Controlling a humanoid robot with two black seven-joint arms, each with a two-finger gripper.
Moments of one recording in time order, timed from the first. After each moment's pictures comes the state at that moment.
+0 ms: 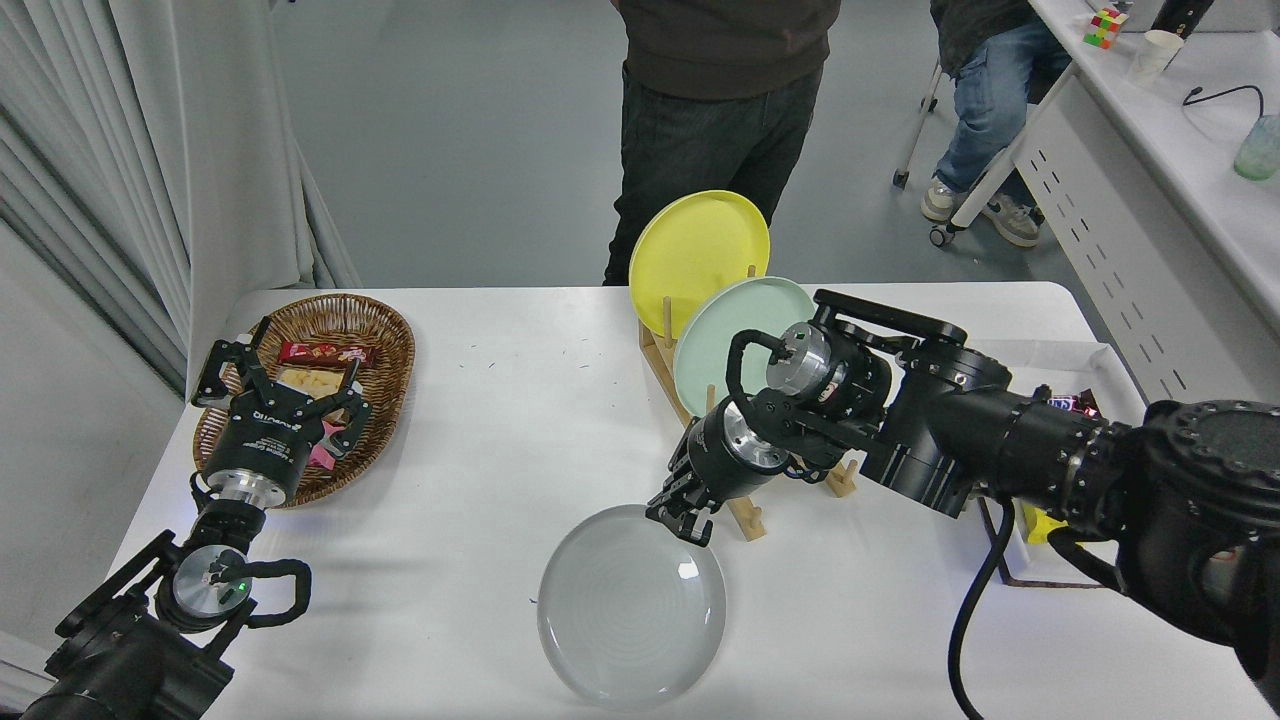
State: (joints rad) left arm -0.40 0.28 -1.19 -0.64 0.14 -0.56 -0.39; right arm 1.20 0.00 0.06 0.73 0.77 -0.59 -0.72
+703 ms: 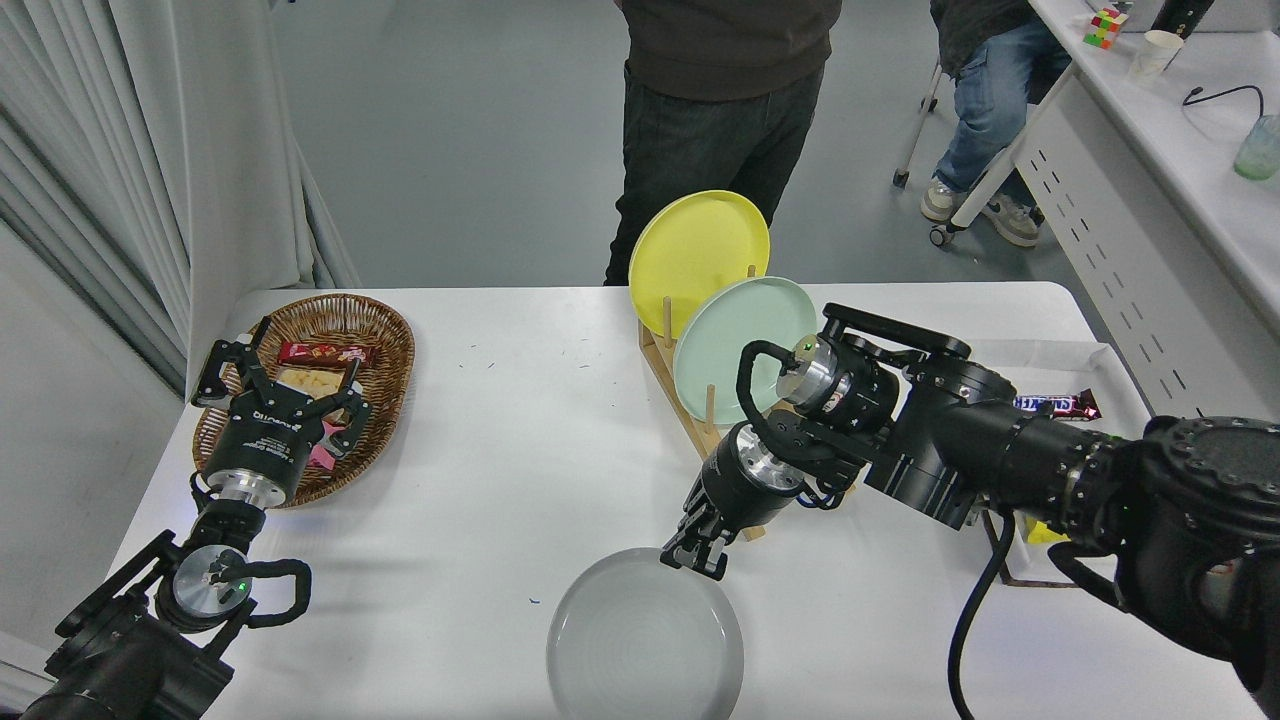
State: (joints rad) left arm -0.40 0.28 -1.19 -0.64 0.14 -0.56 -0.39; right arm 1.15 0.00 0.08 0.71 0.73 -0.65 -0.85
